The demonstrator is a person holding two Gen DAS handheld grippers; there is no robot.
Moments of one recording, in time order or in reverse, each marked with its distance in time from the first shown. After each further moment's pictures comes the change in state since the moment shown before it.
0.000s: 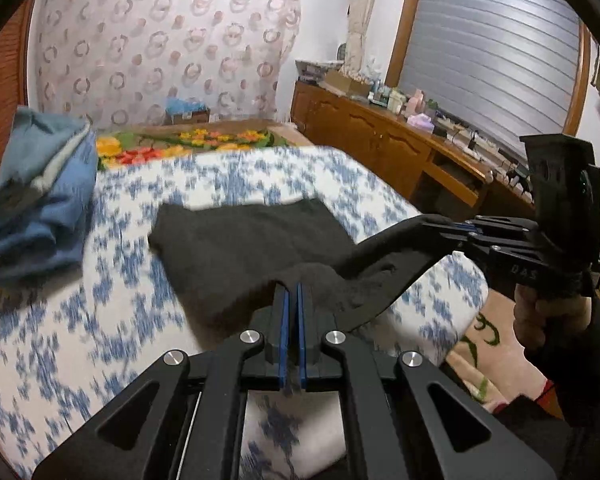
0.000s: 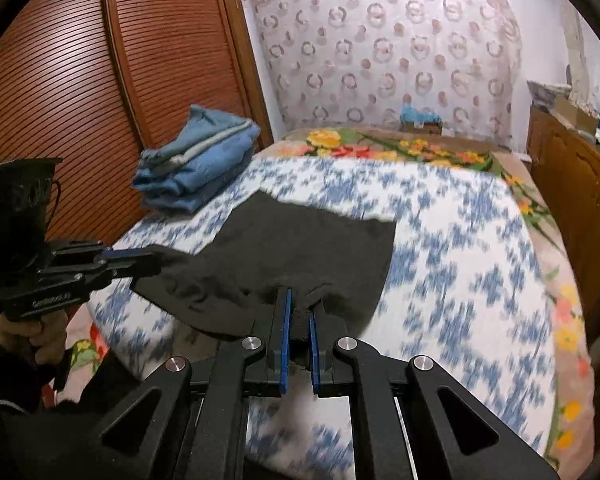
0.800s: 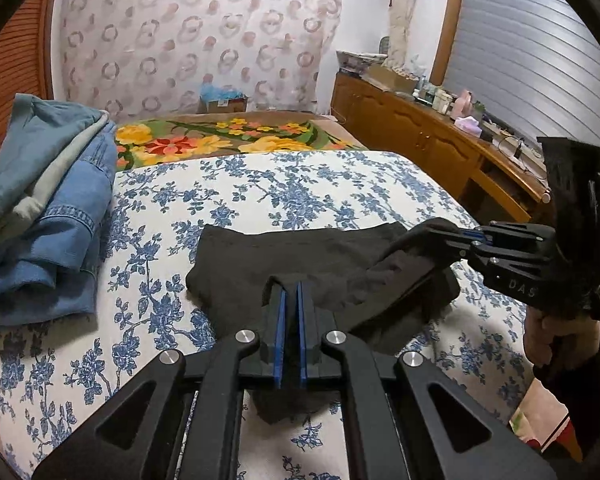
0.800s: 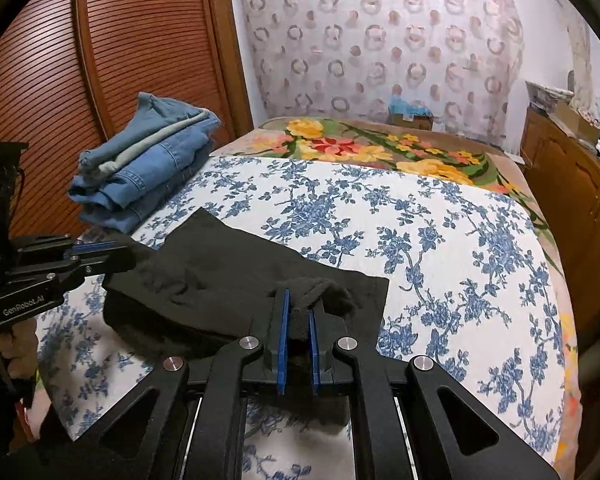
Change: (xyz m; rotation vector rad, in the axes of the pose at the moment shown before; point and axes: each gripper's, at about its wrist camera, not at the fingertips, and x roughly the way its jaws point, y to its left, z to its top) left arm 0.072 0.055 0.032 -0.062 0.055 0.123; right arm 0.117 -0.019 0.045 -0.014 0.076 -0.066
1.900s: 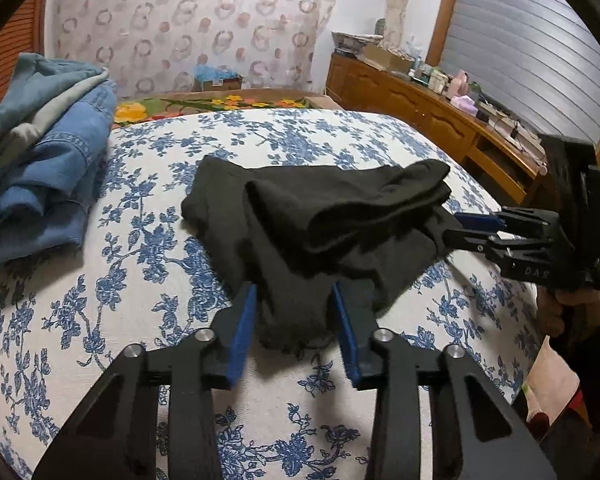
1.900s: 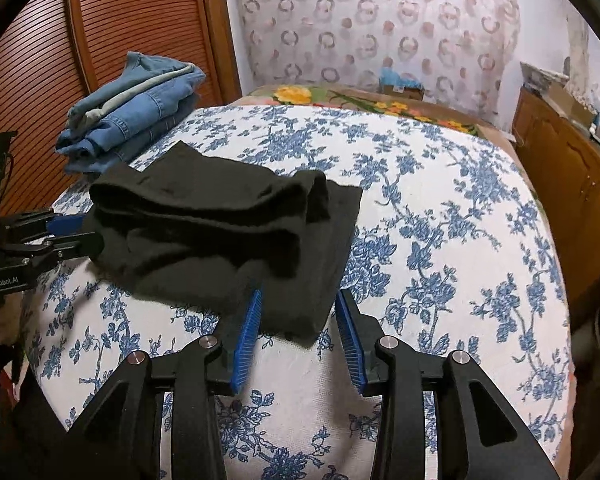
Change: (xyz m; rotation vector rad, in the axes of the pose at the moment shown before) left arm 0.008 0.003 -0.046 0.020 0.067 -0.020; right arm -0.003 -0.019 -0.047 0.010 0.110 -0.017
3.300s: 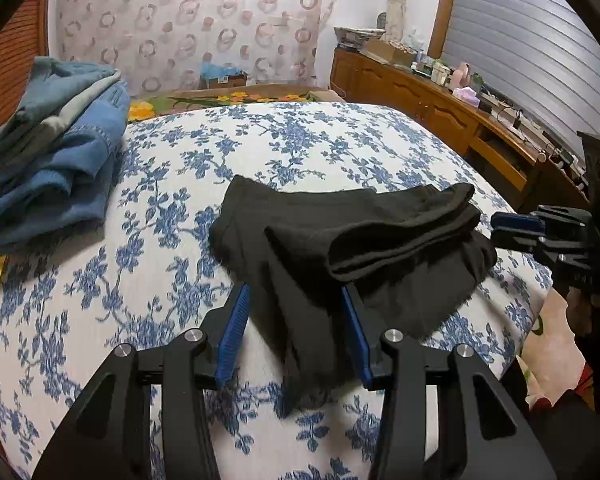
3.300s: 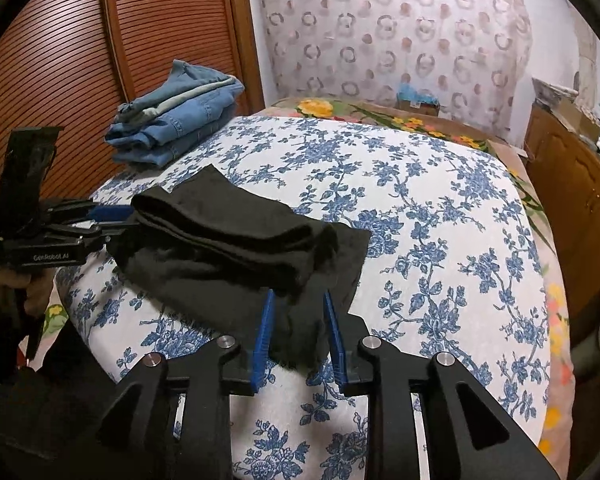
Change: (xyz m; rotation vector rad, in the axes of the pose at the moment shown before) left arm -0.026 -0.010 -0.016 0.012 0.015 0.030; right arm -0.067 0.019 -0.036 -0.058 -0.047 0.040
